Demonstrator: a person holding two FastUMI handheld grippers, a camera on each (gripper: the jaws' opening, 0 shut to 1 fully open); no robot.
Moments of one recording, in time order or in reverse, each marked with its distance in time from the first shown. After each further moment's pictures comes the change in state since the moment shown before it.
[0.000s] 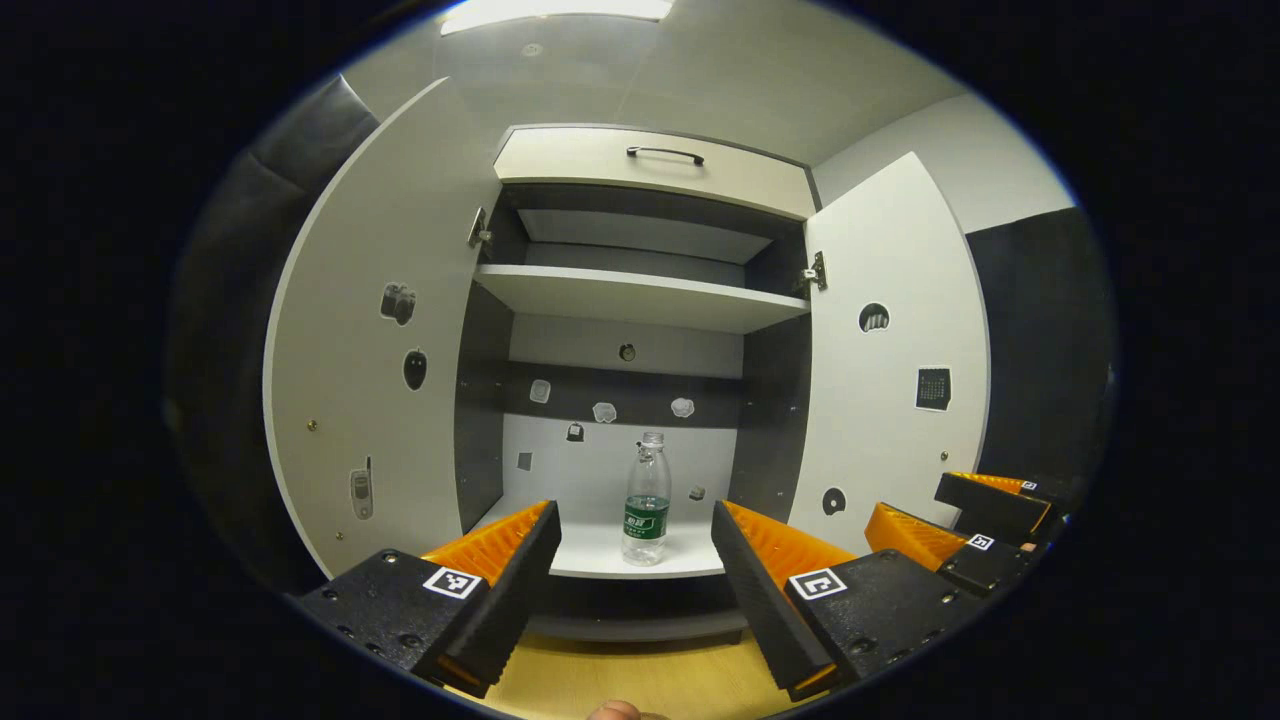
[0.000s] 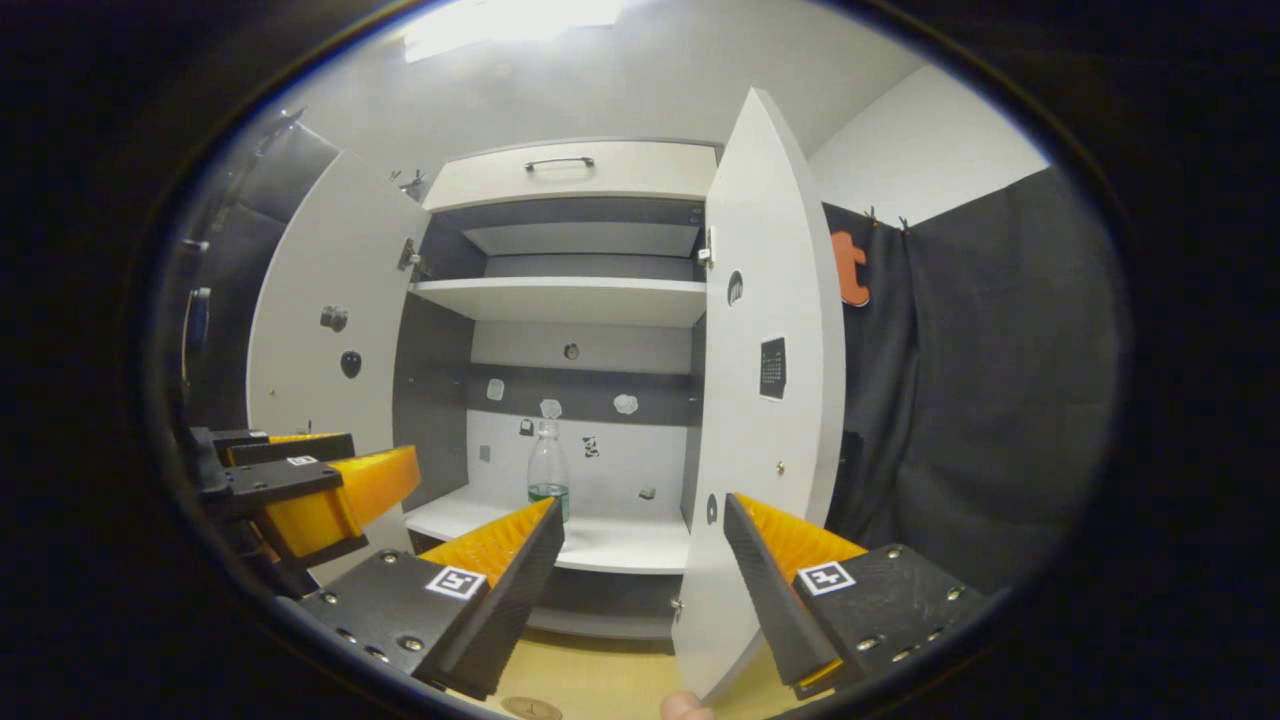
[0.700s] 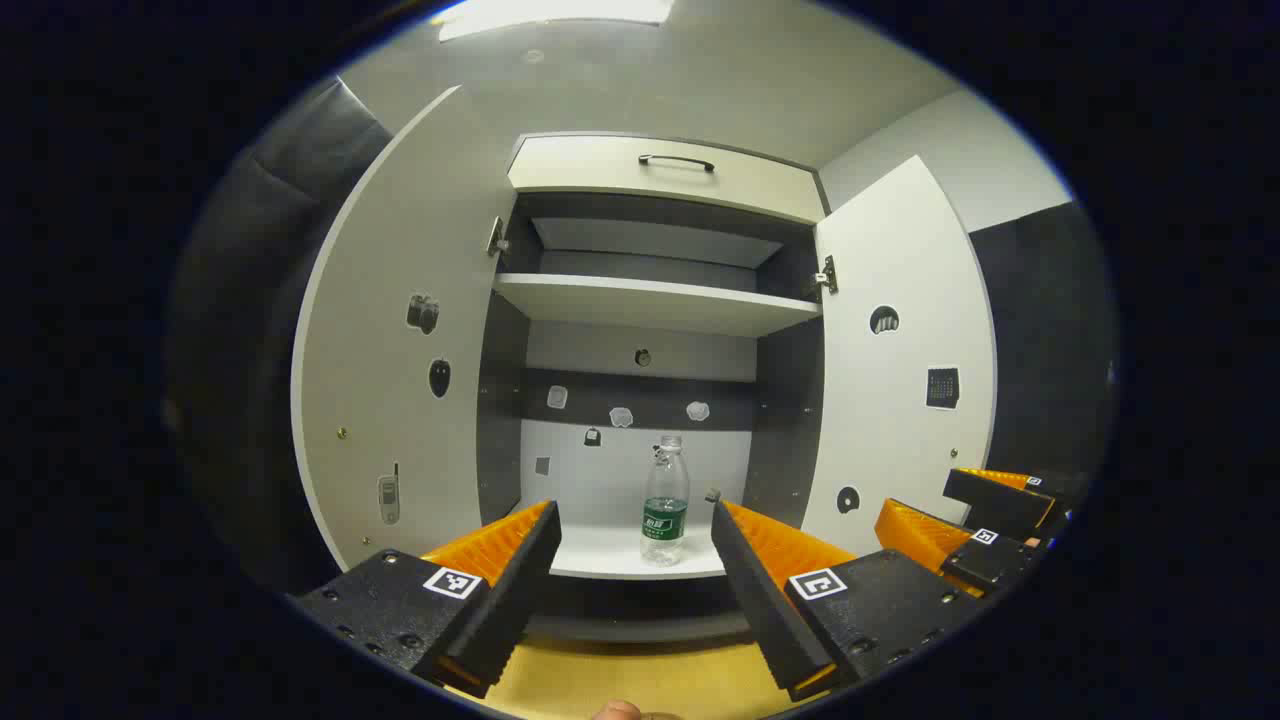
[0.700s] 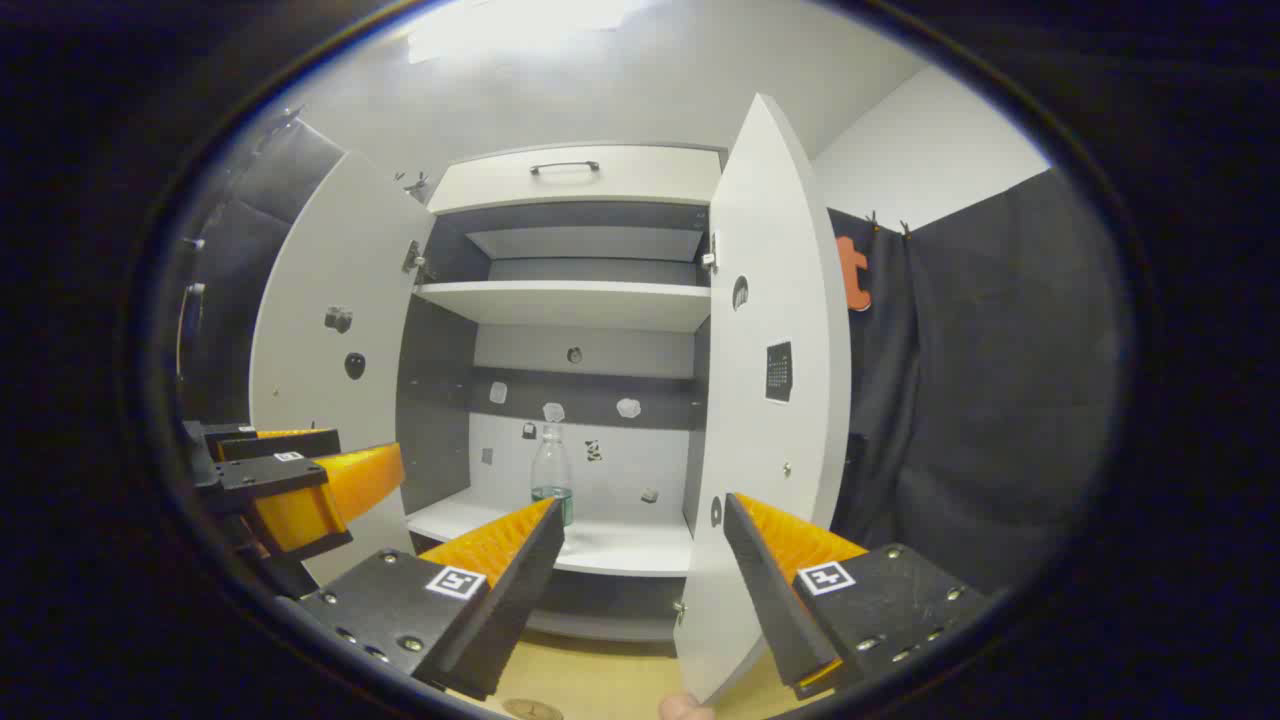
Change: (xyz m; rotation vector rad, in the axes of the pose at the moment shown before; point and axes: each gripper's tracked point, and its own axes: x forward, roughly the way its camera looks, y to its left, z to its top) left arm -0.009 0.012 0.004 0.007 -0.017 0.033; right arm -0.001 0.003 -0.001 -0.010 -0.016 0.003
